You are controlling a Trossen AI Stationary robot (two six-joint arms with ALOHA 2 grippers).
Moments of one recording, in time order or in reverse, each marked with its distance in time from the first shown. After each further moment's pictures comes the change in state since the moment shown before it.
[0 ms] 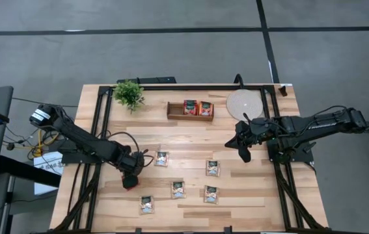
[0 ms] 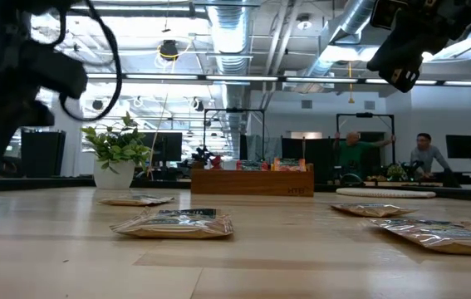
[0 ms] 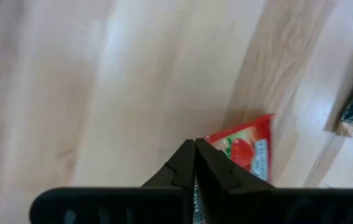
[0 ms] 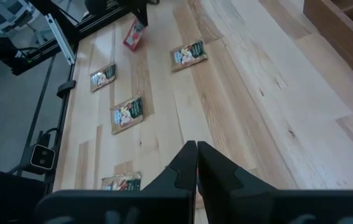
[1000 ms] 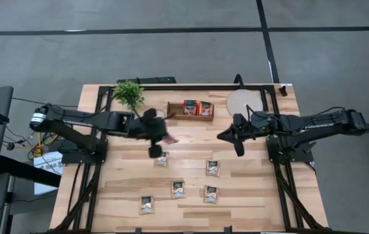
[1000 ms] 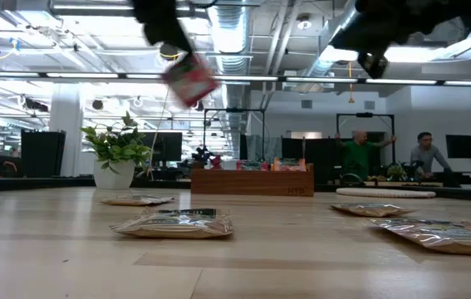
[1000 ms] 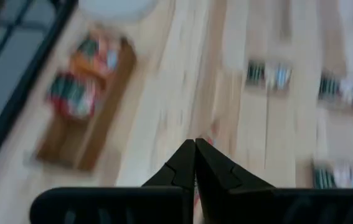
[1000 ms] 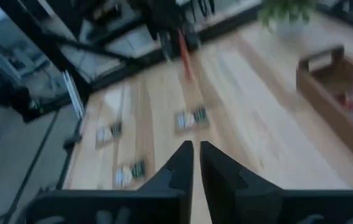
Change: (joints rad) left arm 0.352 0.019 0.480 0.111 -0.277 0.636; right arm -0.078 0.057 0.004 0.269 0.011 -0.070
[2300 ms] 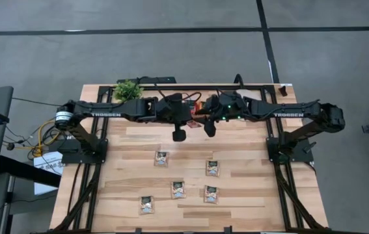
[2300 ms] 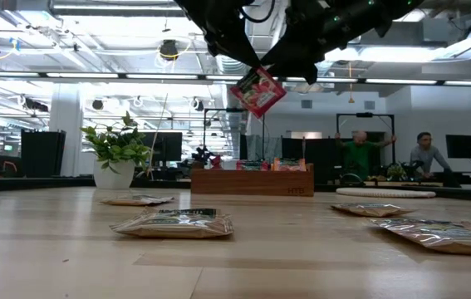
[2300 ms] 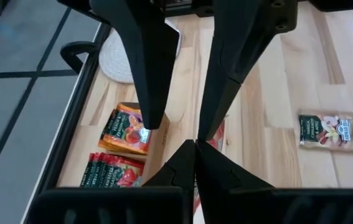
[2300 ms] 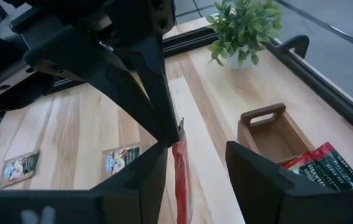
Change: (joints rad) left arm 0.186 0.303 0.254 0.189 0.100 0.305; right arm -0.239 0.468 0.338 0.044 -0.079 -0.244
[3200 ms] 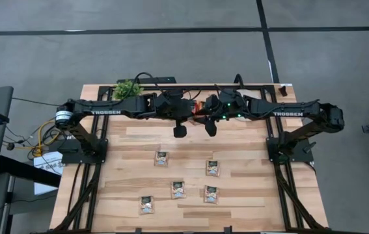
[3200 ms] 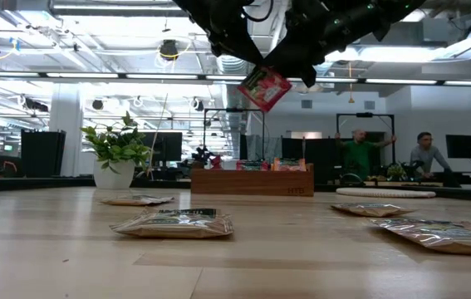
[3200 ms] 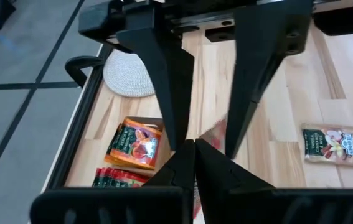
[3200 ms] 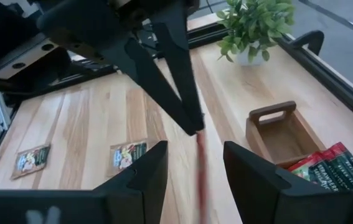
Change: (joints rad) left arm 0.045 0.000 0.001 0.041 0.055 0.025; right arm -0.038 0.003 -0.002 -0.001 -0.075 -0.016
